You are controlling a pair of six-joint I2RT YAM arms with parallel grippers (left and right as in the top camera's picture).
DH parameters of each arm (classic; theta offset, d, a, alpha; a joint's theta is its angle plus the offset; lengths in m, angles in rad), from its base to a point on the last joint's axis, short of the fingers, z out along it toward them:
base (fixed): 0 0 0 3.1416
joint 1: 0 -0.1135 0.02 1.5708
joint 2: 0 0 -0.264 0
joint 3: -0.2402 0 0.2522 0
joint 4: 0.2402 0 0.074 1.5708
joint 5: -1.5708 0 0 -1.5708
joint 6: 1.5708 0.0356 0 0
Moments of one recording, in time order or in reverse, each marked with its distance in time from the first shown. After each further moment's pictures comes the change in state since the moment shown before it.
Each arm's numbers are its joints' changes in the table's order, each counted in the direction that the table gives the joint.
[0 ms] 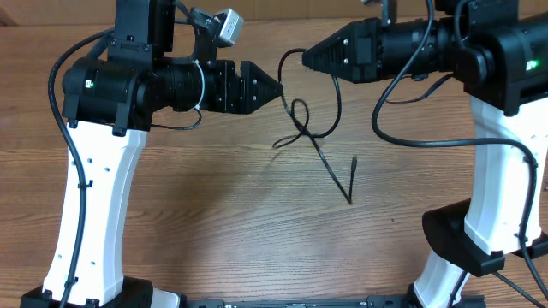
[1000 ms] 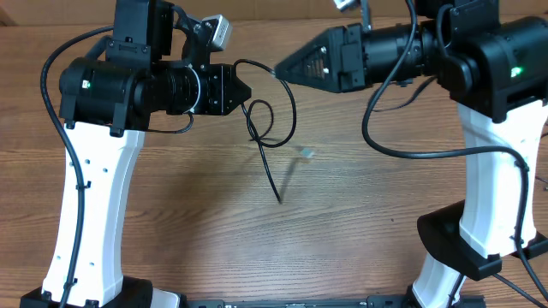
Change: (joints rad) left arm -0.002 0.001 -0.011 0.089 0.220 0.019; right arm -0.046 -0.002 0.000 -0.011 0.097 0.043
